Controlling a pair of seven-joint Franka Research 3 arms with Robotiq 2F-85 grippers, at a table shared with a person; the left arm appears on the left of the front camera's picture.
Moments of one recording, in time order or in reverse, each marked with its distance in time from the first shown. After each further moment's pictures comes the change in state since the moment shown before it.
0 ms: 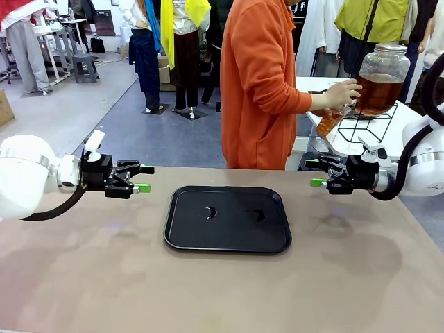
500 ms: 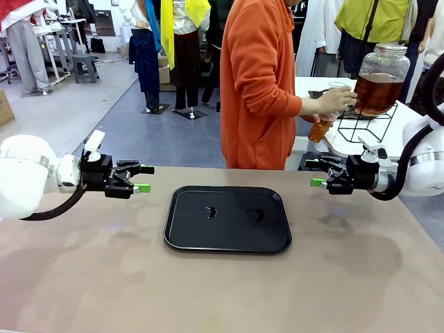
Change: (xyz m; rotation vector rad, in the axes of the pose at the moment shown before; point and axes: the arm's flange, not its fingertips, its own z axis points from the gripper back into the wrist) left arm 0.000 0.000 0.000 0.000 0.000 0.000; right arm 0.000 0.000 0.000 0.000 0.000 0.000
